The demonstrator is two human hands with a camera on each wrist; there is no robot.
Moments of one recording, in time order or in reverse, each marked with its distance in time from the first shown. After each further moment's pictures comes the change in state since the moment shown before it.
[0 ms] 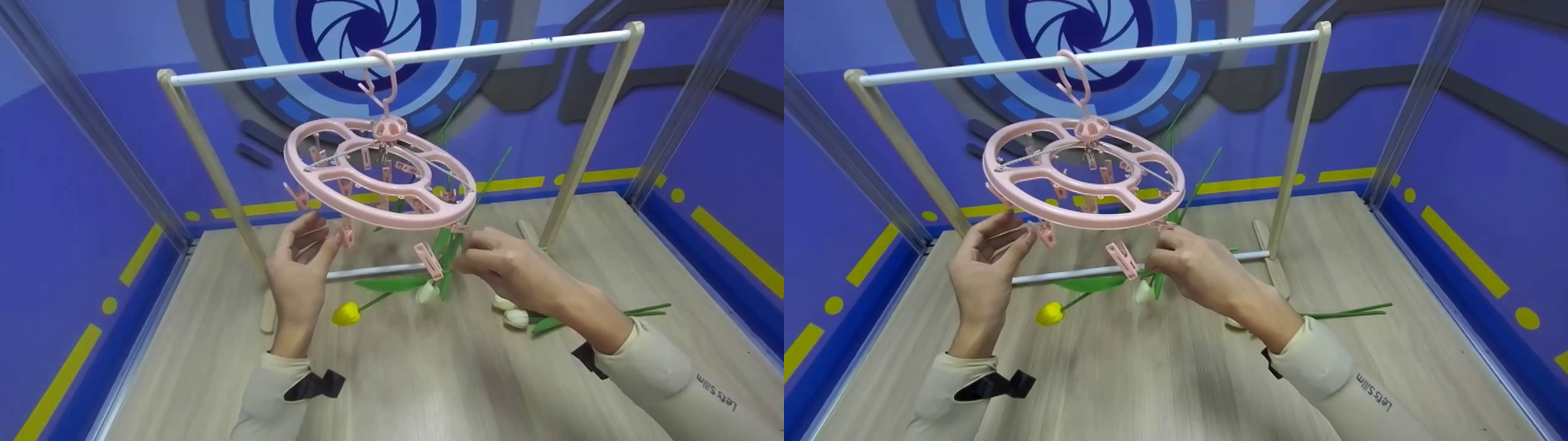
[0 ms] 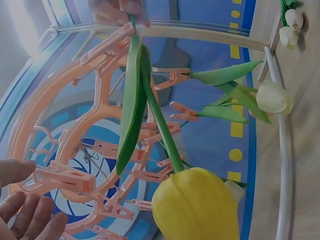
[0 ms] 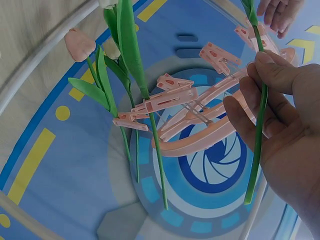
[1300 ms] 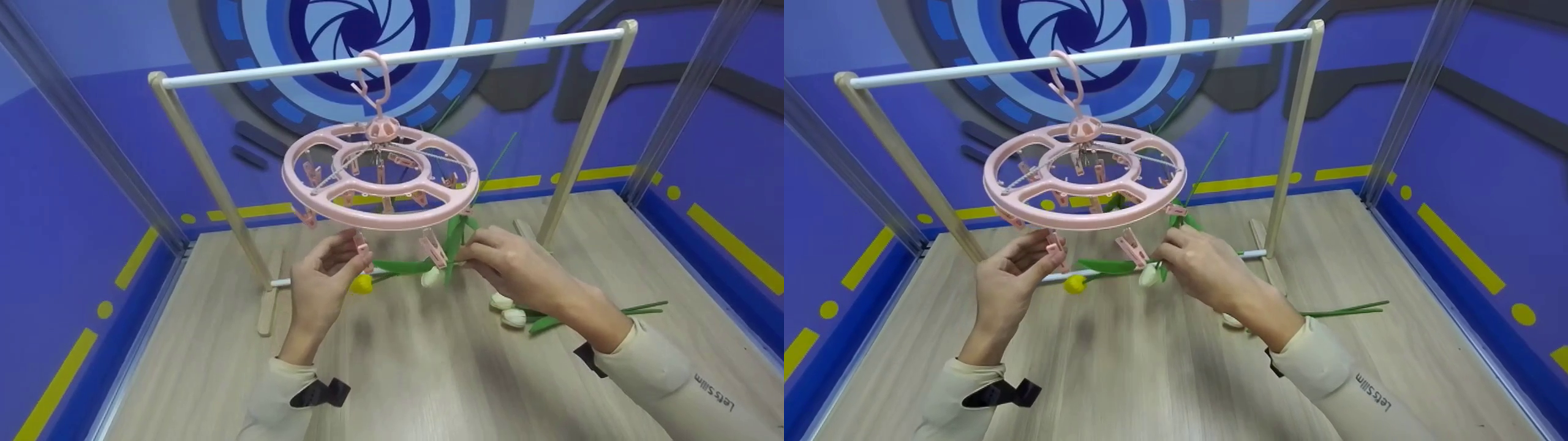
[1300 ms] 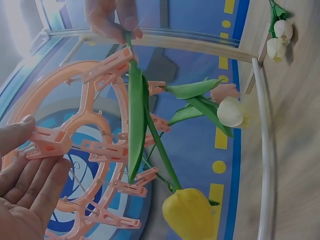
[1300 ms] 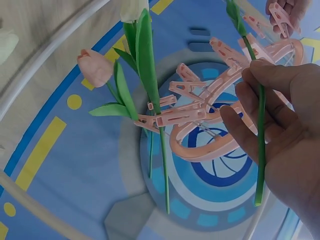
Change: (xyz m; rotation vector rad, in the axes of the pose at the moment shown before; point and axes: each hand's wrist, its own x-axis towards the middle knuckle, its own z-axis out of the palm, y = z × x) left_hand -0.013 -0.009 0.013 -0.050 -0.284 0.006; right_hand -0.010 0.009 0.003 -0.126 0.008 0.071
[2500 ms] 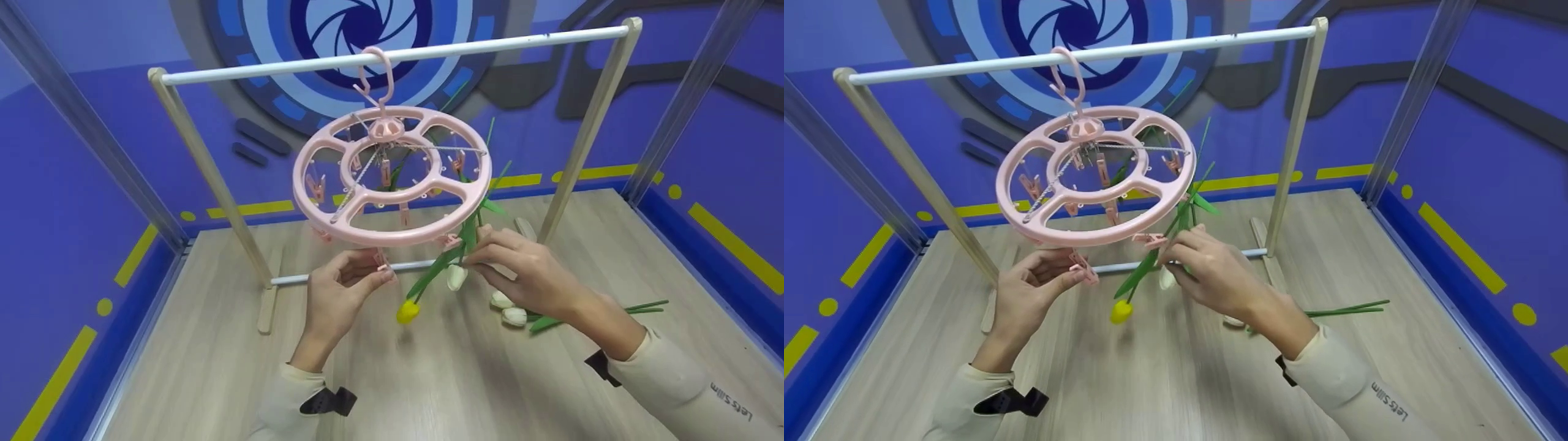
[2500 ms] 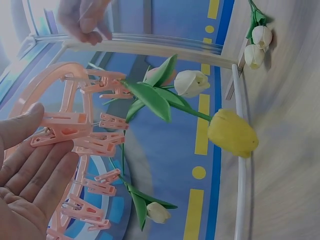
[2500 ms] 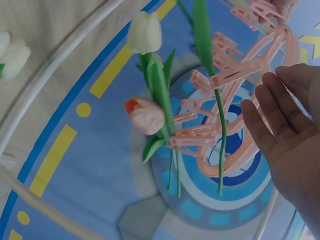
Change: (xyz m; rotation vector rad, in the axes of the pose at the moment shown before) left_hand -0.016 -0.012 0.009 0.026 -0.105 -0.034; right_hand -0.012 0.001 -0.001 0.159 0.131 -0.054
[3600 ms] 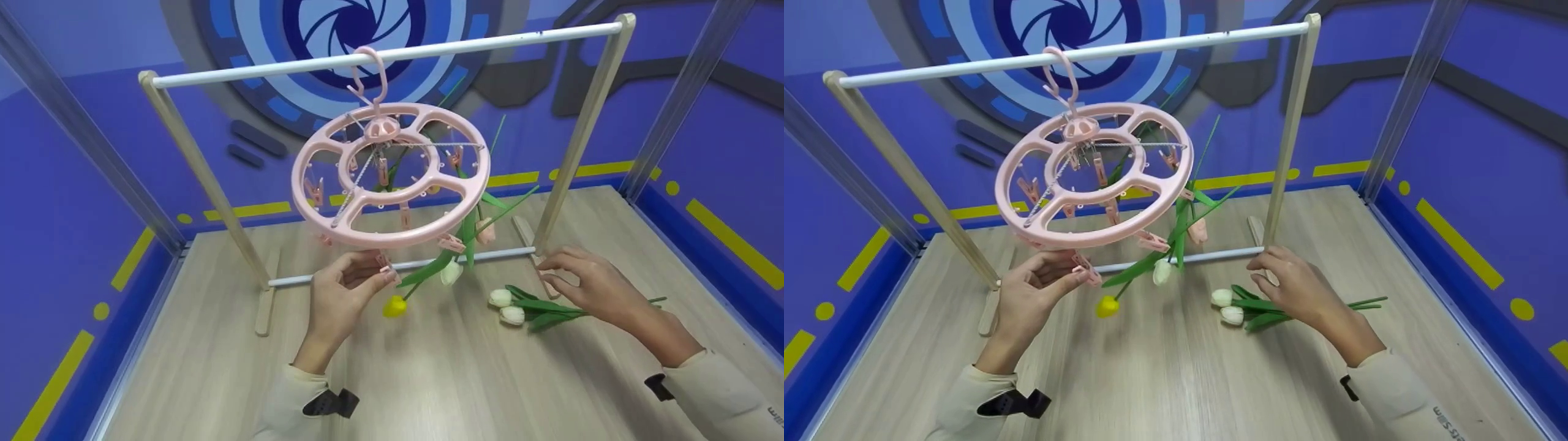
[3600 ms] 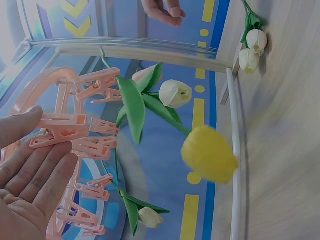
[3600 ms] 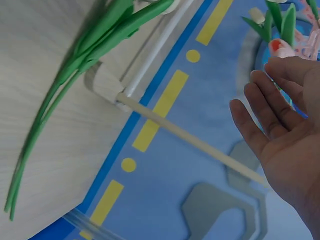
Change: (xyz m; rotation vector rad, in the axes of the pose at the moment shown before) left_hand 0.001 -0.001 0.007 -0.042 -0.019 -0.022; right_hand -0.113 0.052 -0.036 -0.244 -0.108 0.404
